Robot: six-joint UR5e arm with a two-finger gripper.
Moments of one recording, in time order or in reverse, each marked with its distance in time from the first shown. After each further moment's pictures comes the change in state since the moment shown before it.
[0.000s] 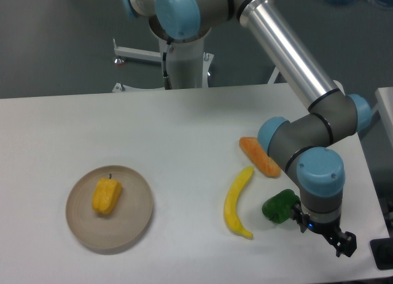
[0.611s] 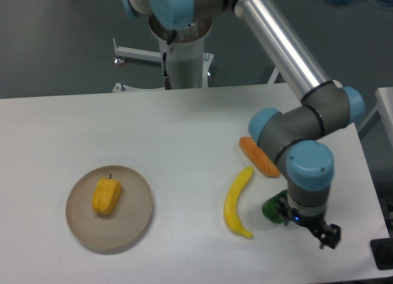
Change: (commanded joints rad) arm -0.070 0.184 -0.208 -0.107 -0.101 -0.251
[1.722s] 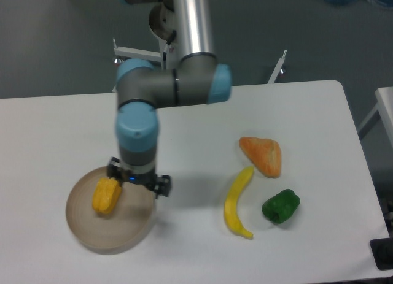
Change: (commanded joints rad) arm -0.393 0.204 -0.381 0.001 -0.140 -0.666
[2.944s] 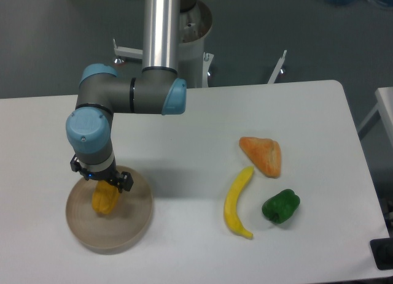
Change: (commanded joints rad) arm -0.055 -0.021 -0.055 0.080 0.014 -0.032
